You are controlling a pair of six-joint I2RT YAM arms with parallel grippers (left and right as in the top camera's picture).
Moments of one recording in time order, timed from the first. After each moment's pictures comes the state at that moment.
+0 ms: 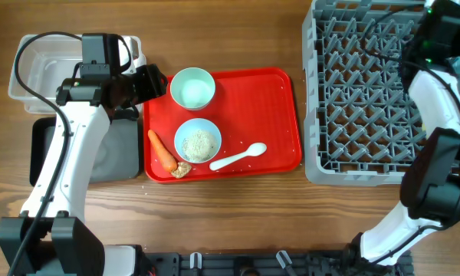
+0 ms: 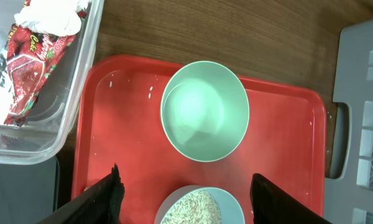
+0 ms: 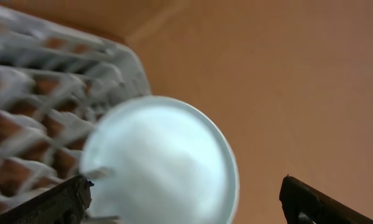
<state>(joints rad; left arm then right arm) -0.02 1.56 1.28 -0.73 0.26 -0.34 -0.22 1.92 1.40 0.14 0.79 -0.72</state>
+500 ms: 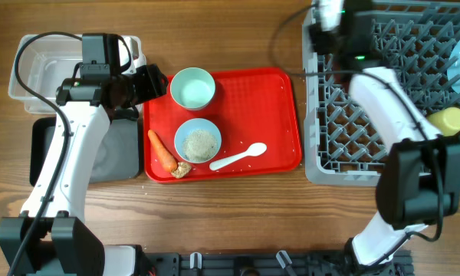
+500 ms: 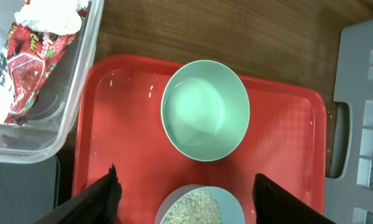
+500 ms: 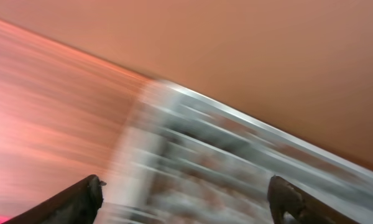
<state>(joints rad) -0.02 1.56 1.28 -0.73 0.26 -0.34 0.15 1.87 1.40 -0.07 0.08 -0.33</state>
